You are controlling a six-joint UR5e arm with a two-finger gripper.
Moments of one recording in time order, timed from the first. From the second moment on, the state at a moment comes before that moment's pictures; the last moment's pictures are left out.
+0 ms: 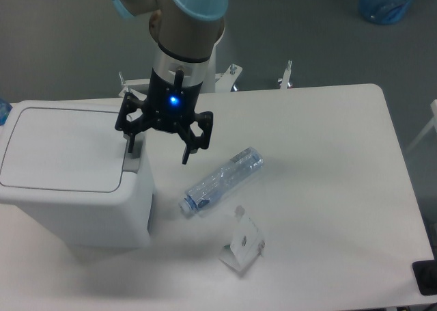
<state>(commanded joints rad) 2.35 -1.69 -1.53 -1.23 1.19 0.37</state>
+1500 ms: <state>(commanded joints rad) 2.35 -1.71 -1.52 -1.23 1.19 0.37</state>
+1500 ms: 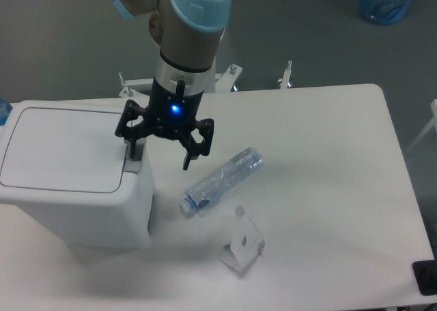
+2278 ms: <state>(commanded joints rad) 2.36 -1.71 -1.50 -1.24 1.19 0.38</state>
